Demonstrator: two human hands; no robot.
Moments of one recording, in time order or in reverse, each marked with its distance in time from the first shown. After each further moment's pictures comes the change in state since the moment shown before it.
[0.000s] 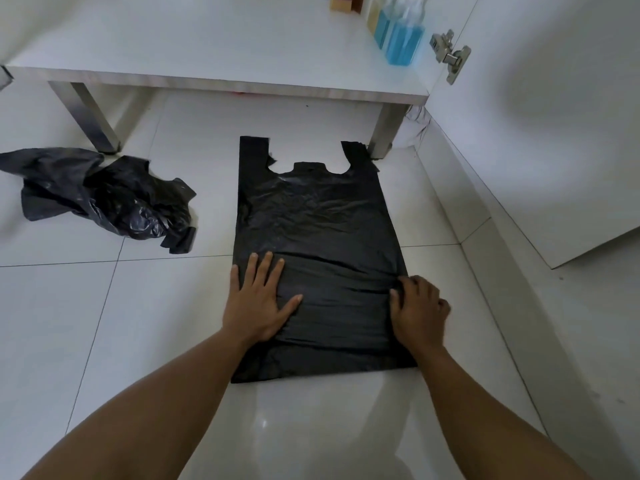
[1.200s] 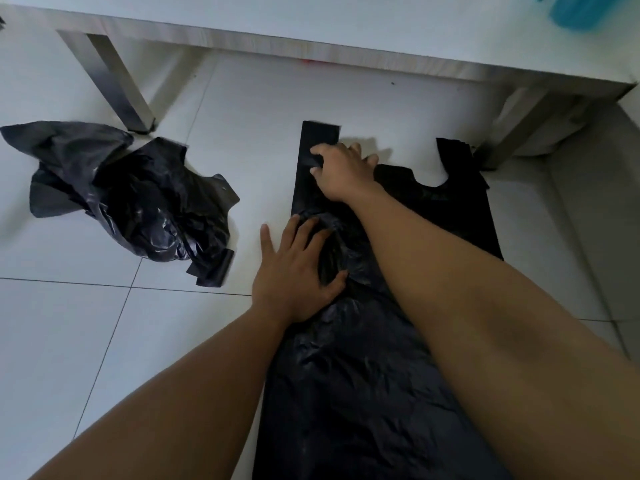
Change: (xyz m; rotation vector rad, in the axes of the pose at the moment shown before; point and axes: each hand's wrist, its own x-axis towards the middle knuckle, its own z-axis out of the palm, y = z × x) left_hand 0.130 -0.060 -0.018 -0.029 0.180 -0.047; right_hand 0.272 -0.327 0.061 0.095 -0.353 -0.435
